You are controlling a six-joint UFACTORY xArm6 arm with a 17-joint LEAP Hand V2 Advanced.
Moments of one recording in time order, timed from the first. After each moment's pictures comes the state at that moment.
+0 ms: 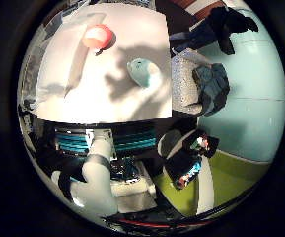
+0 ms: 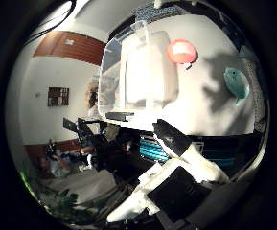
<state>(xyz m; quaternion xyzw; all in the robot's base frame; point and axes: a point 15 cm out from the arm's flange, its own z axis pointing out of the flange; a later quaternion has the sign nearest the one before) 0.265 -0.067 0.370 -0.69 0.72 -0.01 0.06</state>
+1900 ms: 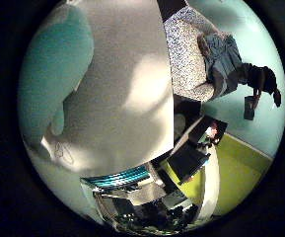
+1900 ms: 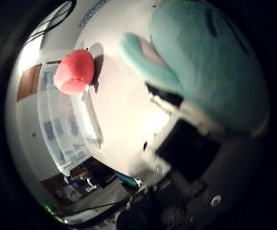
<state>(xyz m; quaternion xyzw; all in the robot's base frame) 0.325 -0.253 0.139 -0.59 0.80 0.08 -0.02</state>
